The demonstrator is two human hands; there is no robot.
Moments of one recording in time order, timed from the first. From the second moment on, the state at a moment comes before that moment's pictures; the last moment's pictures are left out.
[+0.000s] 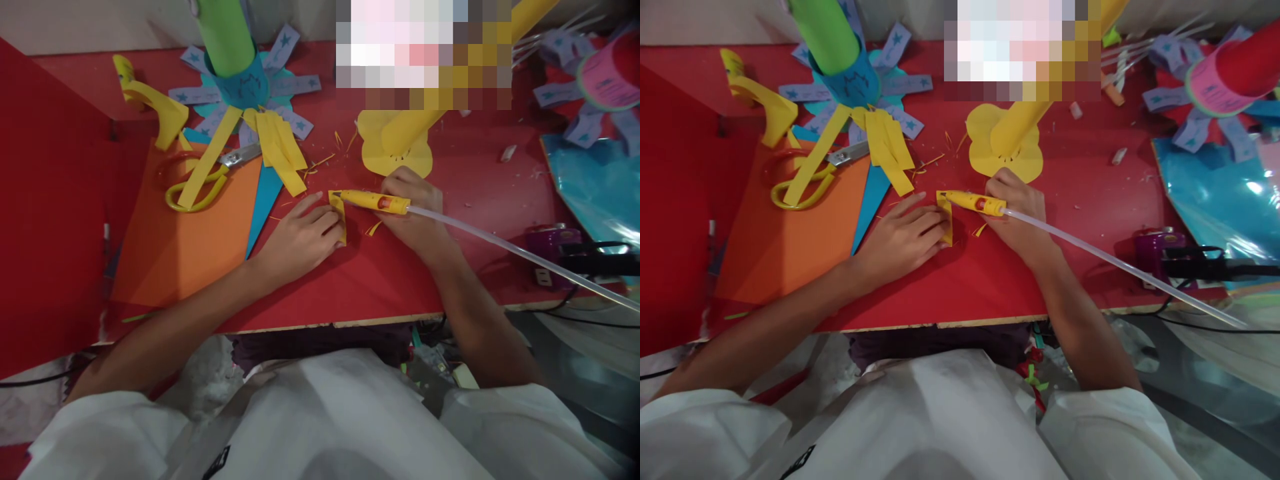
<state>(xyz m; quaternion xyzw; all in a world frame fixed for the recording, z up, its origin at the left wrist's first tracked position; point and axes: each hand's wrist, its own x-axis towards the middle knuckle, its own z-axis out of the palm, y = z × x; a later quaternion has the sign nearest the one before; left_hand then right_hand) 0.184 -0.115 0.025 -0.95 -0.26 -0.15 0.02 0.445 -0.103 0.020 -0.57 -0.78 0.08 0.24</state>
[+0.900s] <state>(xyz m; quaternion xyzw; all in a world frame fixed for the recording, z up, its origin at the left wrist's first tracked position) 0.184 -0.116 0.026 -0.96 -0.26 -0.13 0.05 0.445 -0.105 0.020 -0.58 -0.78 0.10 0.23</state>
